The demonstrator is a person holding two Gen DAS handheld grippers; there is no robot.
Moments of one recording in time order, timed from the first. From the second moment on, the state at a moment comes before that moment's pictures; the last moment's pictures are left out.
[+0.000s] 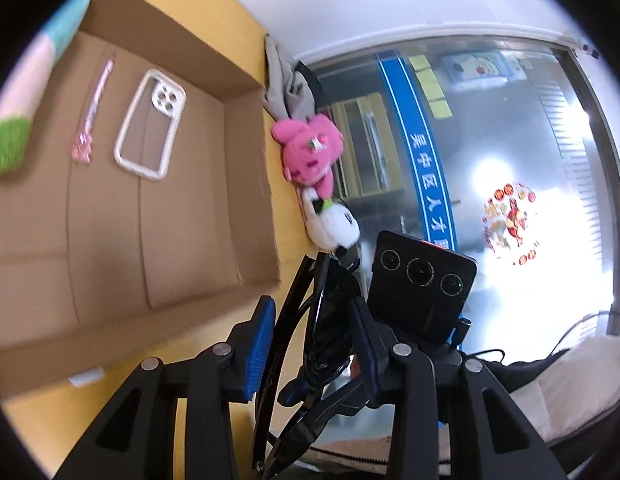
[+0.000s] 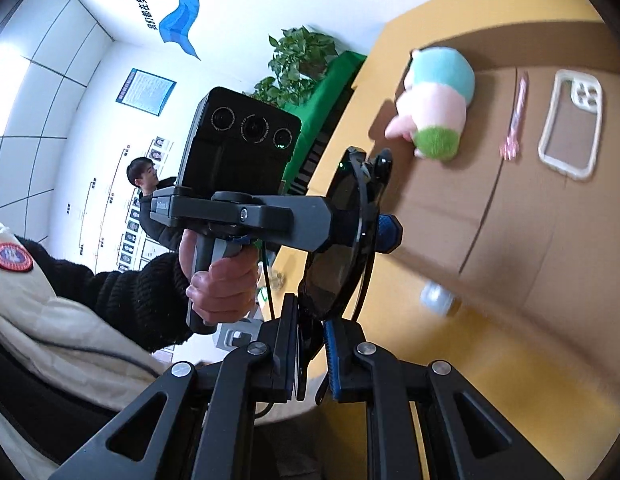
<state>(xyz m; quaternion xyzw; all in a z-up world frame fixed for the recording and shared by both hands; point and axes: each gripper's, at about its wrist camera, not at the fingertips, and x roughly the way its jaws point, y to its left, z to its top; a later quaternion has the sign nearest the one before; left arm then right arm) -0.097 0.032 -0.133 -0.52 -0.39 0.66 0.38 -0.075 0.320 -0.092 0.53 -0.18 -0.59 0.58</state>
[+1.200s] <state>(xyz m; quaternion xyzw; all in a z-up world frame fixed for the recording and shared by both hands) -0.185 -0.005 -0.268 -0.63 -0.36 0.65 0.23 -0.214 0.280 -0.247 0.67 -0.27 -0.54 0.43</state>
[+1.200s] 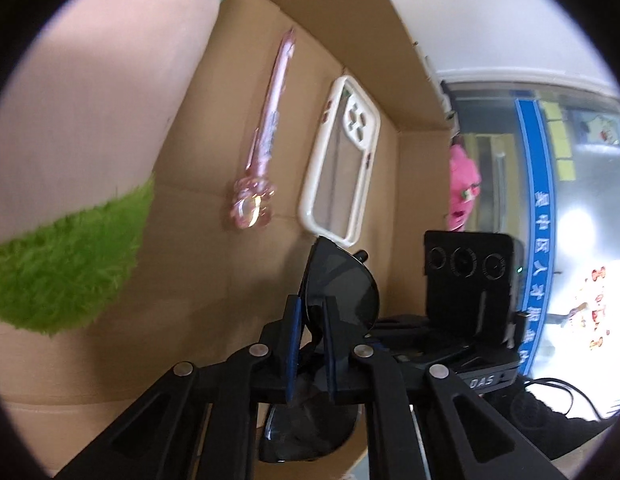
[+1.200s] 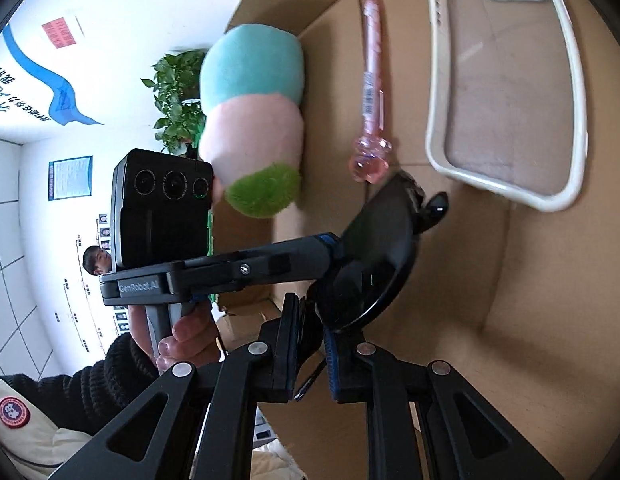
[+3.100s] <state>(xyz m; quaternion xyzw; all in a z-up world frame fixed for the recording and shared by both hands) -0.173 -0.019 -0.273 -0.64 -0.34 0.67 0.17 -0.226 0.277 -0.255 0.67 -0.21 -0.52 0.49</state>
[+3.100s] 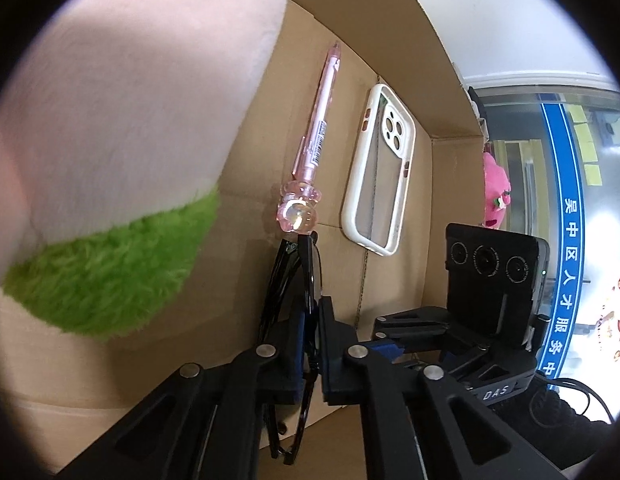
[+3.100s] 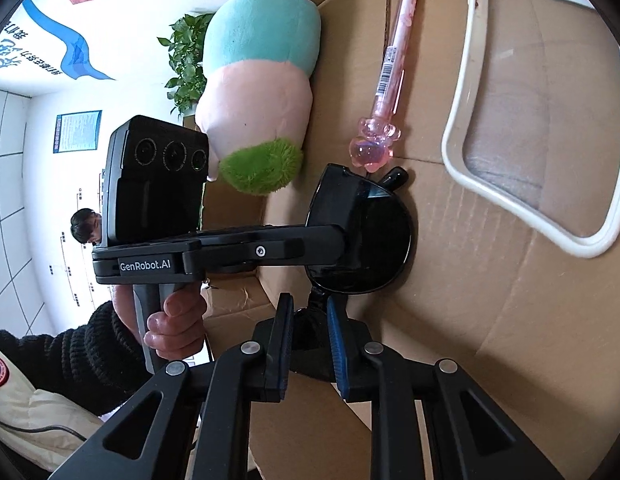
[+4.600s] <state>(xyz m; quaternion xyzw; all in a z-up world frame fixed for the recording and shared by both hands) 0.014 -0.075 -0.189 -0.63 -0.25 0.73 0.10 -0.031 0.210 -0.219 0.56 0.02 -0.81 0.17</state>
